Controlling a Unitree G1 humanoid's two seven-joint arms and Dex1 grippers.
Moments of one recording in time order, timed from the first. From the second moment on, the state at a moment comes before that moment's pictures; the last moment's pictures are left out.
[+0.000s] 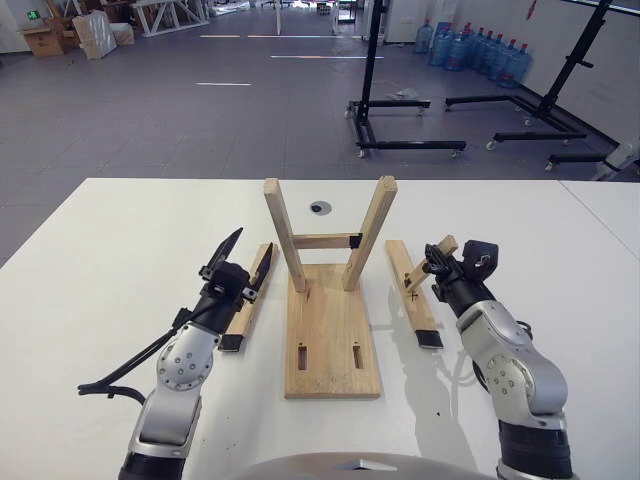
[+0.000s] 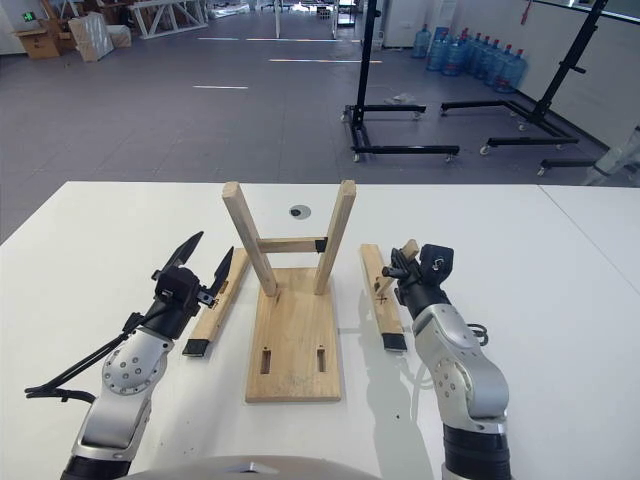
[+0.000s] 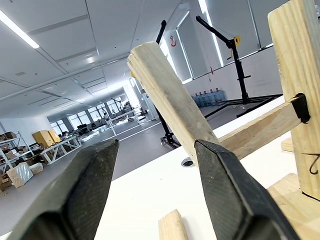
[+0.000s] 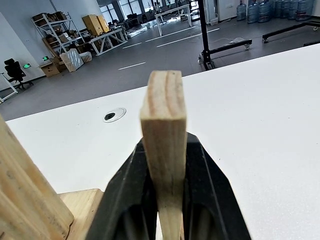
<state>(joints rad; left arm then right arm) 0.14 0.22 -0.10 -0.33 0.14 -0.17 -0.20 -0.01 -0.21 -0.16 -0.36 0.53 0.57 -0.03</state>
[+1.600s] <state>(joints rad) 0.13 0.21 -0.12 -0.26 0.18 -0.18 -0.17 -0.04 -0.28 -0.11 -0.23 0.32 0.49 0.18</state>
